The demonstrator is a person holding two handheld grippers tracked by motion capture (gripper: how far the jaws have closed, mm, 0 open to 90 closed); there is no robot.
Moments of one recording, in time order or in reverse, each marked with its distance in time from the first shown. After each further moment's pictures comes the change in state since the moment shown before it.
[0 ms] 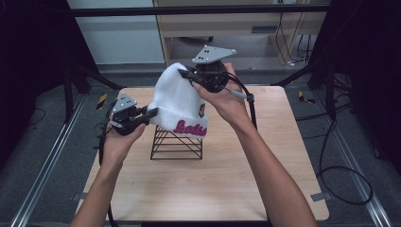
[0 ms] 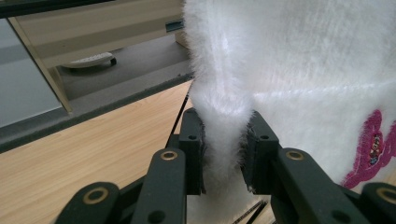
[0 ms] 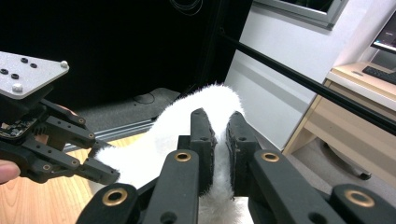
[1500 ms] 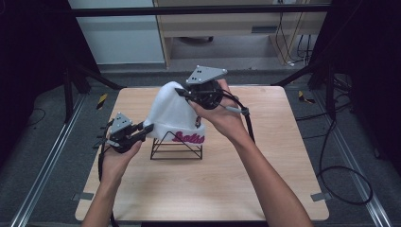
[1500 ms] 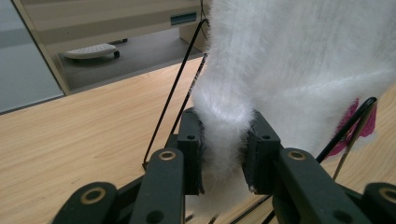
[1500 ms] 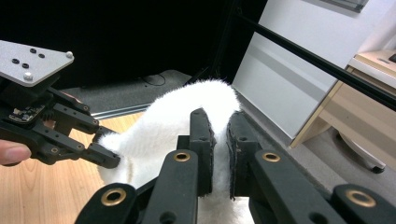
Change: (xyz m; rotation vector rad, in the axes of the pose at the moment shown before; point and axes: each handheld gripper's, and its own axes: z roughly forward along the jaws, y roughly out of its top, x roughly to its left) left arm 0.001 -0.061 -0.007 -0.011 0.014 -0.031; right arm 0.027 -0.029 0.007 0.063 0.048 -0.034
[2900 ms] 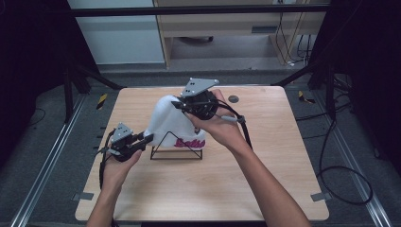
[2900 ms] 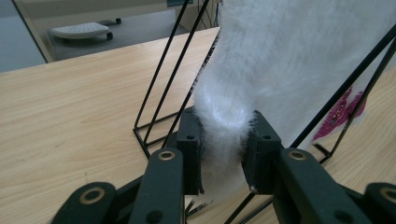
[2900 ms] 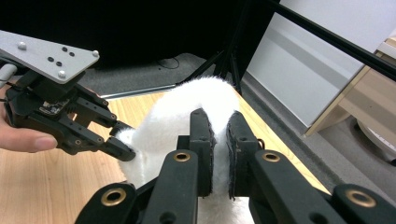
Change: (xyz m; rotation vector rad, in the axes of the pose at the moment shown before) left arm 0.002 -0.037 0.004 0.046 -0.022 -0.042; right arm 0.021 -0.014 0.008 0.070 0.058 -0.015
